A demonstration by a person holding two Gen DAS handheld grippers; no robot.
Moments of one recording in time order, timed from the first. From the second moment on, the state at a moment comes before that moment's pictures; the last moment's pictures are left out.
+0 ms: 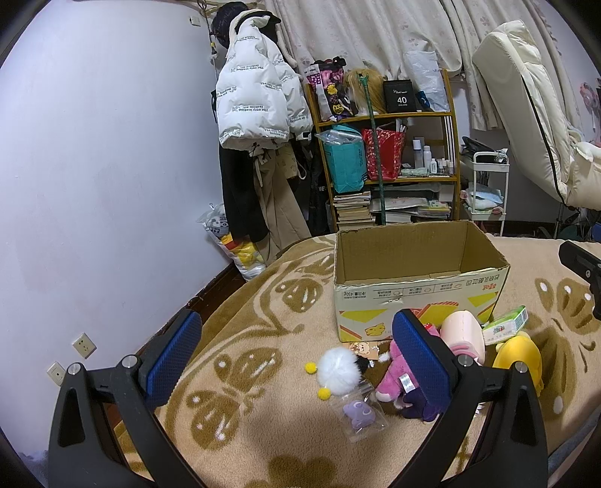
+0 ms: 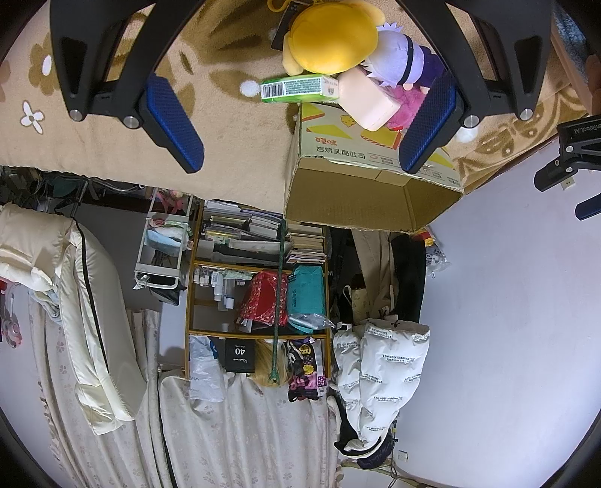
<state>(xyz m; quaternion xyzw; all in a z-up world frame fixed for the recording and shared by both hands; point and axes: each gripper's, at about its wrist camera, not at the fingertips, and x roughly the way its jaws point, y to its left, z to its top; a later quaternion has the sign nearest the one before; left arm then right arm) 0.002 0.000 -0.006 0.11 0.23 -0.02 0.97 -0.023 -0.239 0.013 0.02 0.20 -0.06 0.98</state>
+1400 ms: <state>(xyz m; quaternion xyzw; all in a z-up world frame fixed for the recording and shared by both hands) 0.002 0.001 -0.012 0.12 0.23 -0.02 0.96 -0.022 -0.239 0.013 0.02 0.20 -0.06 0.98</state>
